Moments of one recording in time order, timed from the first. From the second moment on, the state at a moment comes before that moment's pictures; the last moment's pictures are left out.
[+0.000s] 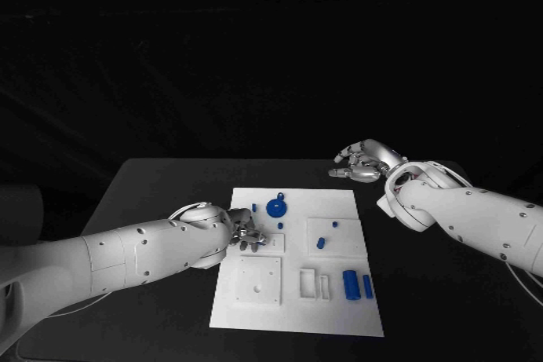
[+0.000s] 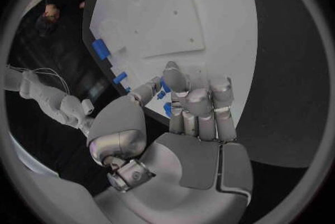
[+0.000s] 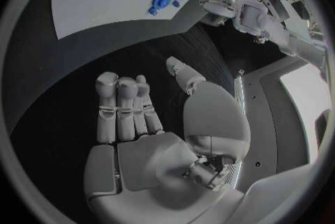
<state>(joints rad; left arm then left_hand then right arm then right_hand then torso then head) 1.19 -0.57 -0.20 1.25 -1.20 -0.09 -0.41 0.65 -0.16 0.71 -0.03 0.05 1.23 -0.01 0.42 0.66 1.41 -0.12 0.89 0.54 1.27 -0.22 1.49 0.51 0.11 1.06 -0.18 1.15 1.30 1.22 -0.70 0.00 1.22 -1.15 -0.44 -0.04 0.98 -0.21 0.51 -0.14 0.23 0.83 0.16 0.25 0.45 0.98 0.05 1.16 1.08 1.24 -0.06 1.11 1.00 0.16 1.15 -0.05 1.02 1.30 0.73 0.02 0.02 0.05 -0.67</state>
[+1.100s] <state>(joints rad) 1.19 -0.56 -0.19 1.24 -1.19 -0.09 -0.41 0.66 -0.20 0.73 0.01 0.05 1.21 -0.01 0.41 0.66 1.41 -0.12 0.89 0.53 1.27 -0.22 1.49 0.51 0.11 1.06 -0.18 1.15 1.30 1.22 -0.70 0.00 1.22 -1.15 -0.44 -0.04 0.98 -0.21 0.50 -0.15 0.22 0.83 0.16 0.25 0.45 0.98 0.05 1.16 1.07 1.24 -0.06 1.11 1.00 0.16 1.15 -0.05 1.01 1.30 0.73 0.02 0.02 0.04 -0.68</state>
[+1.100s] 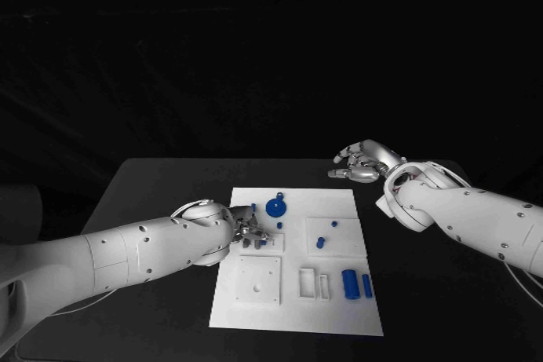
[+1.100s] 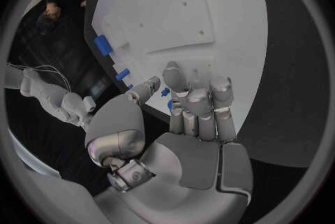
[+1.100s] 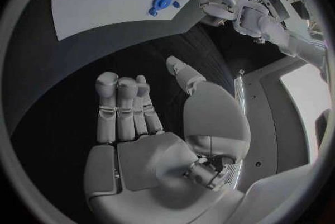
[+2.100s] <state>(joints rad) 1.23 -0.61 -0.11 1.26 -1.06 -0.07 -0.42 0.68 -0.24 0.73 0.02 0.05 1.00 0.05 0.29 0.61 1.41 -0.07 0.89 0.53 1.27 -0.17 1.48 0.50 0.11 1.06 -0.18 1.15 1.30 1.22 -0.70 0.00 1.20 -1.14 -0.44 -0.04 0.96 -0.22 0.48 -0.13 0.25 0.83 0.16 0.25 0.45 0.98 0.05 1.16 1.07 1.25 -0.06 1.11 1.00 0.16 1.15 -0.05 1.01 1.30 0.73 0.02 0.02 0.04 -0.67</state>
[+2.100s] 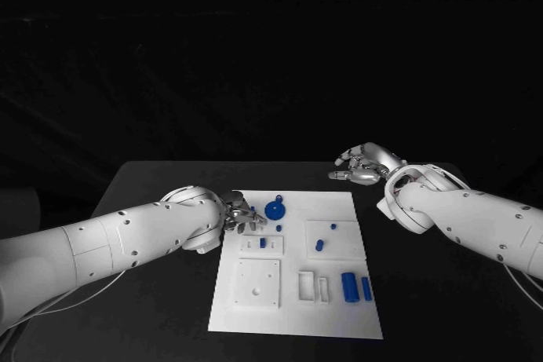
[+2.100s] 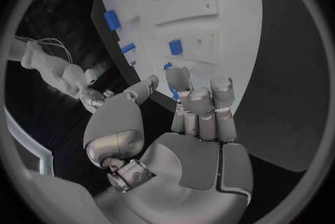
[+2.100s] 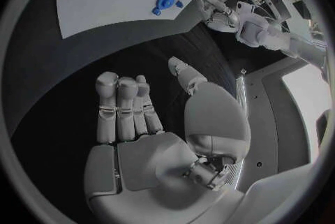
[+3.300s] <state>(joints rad) 1.30 -0.39 -0.10 0.78 -0.99 0.14 -0.42 0.71 -0.16 0.57 -0.04 0.05 0.88 0.10 0.26 0.60 1.33 -0.02 0.84 0.50 1.20 -0.13 1.42 0.48 0.10 0.98 -0.14 1.11 1.29 1.22 -0.69 0.00 1.20 -1.09 -0.44 -0.03 0.95 -0.21 0.48 -0.13 0.26 0.82 0.16 0.25 0.45 0.98 0.05 1.16 1.06 1.24 -0.06 1.11 0.99 0.16 1.15 -0.05 1.01 1.30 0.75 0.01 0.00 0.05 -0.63</state>
